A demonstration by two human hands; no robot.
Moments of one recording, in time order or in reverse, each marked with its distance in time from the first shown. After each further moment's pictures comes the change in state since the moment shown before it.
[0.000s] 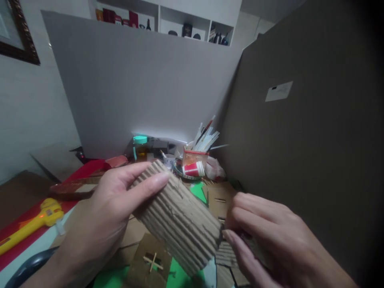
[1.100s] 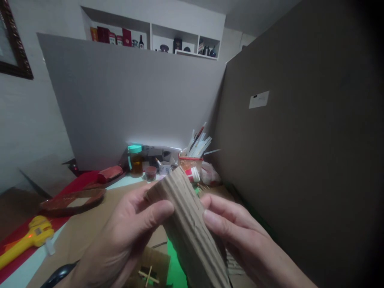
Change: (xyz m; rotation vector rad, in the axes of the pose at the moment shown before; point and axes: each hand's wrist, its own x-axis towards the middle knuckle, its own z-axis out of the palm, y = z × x) left_hand -0.008 -0.009 0.023 -0.533 -0.356 -0.068; right_hand -0.005 0.002 0.023 1.302 -0.186 0.809
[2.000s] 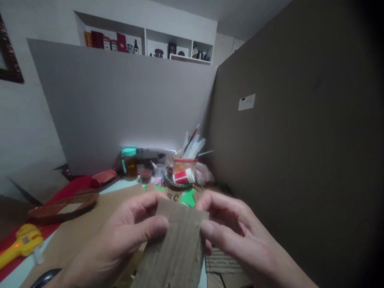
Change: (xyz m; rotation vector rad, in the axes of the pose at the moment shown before) left_hand -0.001 -0.002 -0.007 0.199 -0.104 -0.230; right_hand -0.006 -0.013 0.000 -0.038 0.028 -0.138
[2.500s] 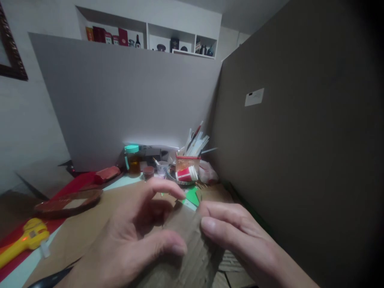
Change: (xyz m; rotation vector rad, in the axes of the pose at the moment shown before) left_hand -0.006 0.006 0.011 0.252 0.182 0.105; right_hand -0.007 -0.017 0.014 -0.078 0.087 0.200
